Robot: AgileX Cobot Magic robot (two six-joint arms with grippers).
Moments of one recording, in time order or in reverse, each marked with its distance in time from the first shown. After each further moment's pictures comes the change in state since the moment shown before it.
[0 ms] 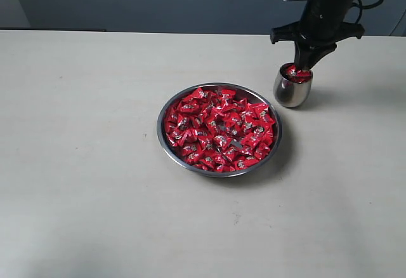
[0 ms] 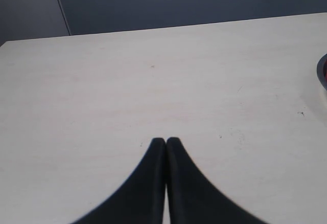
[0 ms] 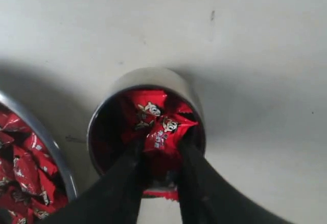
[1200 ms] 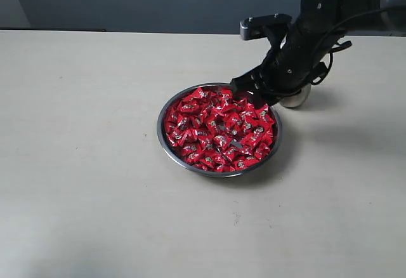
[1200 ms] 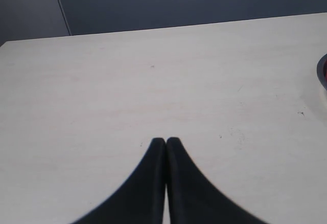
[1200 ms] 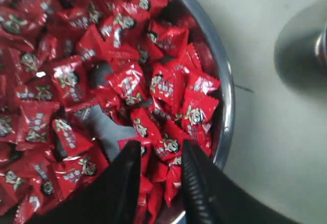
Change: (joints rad) left arm 0.000 0.000 0.000 0.000 0.000 0.000; right arm 0.223 -0.360 0.685 0.090 -0.500 -0.061
